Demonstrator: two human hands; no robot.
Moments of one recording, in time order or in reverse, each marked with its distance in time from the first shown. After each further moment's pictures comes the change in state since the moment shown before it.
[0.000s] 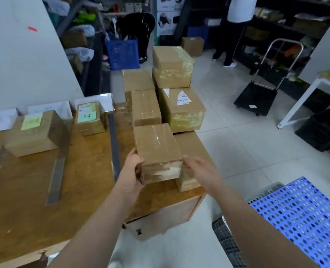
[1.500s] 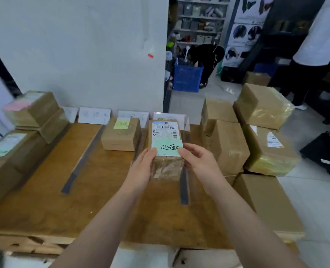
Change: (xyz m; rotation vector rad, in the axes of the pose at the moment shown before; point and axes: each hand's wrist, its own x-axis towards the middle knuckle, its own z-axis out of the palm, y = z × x) left_hand -0.045 0.118 -0.151 0.345 0.345 0.225; right_hand -0.004 -0.162 0.191 0.220 -0.251 -0.380
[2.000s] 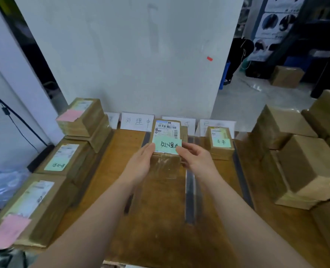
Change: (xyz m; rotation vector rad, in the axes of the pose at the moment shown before) left_hand 0.103 0.035 -0.240 0.213 0.055 0.015; right_hand 0.094 -0.024 0.243 0.012 -0.031 0.092
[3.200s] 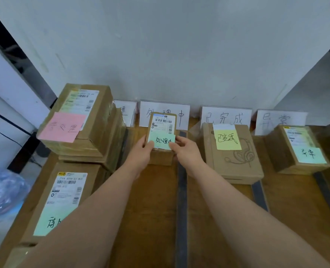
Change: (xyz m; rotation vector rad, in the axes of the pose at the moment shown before) left_hand 0.293 -0.106 -0.151 0.047 -0.053 -0.169; right_hand 0.270 0.083 0.227 -0.170 0.040 0.221
